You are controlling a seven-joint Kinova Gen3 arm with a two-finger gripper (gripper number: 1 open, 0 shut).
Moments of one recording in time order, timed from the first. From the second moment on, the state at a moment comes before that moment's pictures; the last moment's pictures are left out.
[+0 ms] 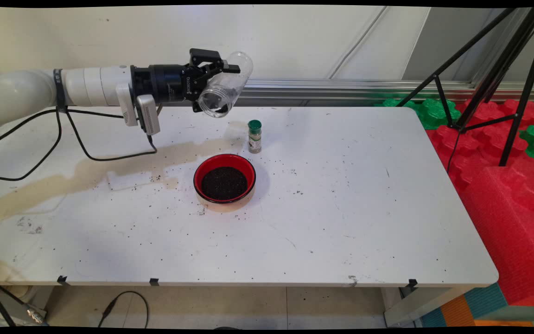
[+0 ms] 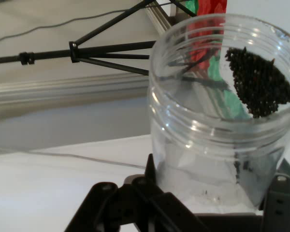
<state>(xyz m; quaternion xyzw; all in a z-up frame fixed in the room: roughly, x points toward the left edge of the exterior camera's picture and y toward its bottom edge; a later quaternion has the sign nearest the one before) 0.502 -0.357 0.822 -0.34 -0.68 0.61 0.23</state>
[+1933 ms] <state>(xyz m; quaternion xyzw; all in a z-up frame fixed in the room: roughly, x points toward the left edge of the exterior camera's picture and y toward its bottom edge) 0.519 -0.374 0.856 -0.02 -0.80 0.42 0.44</state>
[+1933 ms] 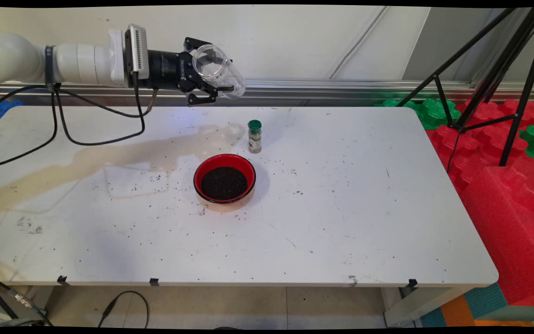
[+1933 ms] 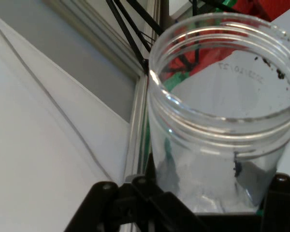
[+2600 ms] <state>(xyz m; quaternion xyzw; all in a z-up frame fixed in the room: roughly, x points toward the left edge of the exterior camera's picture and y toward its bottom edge) 0.534 -0.377 0.866 0.09 -0.80 0.34 0.49</state>
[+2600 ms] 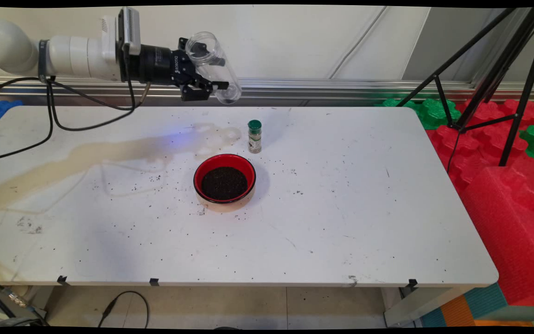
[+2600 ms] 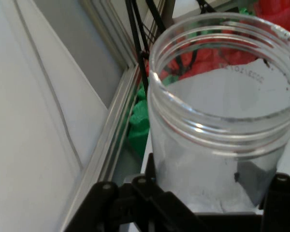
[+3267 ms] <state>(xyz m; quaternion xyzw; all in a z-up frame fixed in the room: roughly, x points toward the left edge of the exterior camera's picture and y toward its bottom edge) 0.561 -0.384 0.864 0.19 -0.80 0.26 0.51</state>
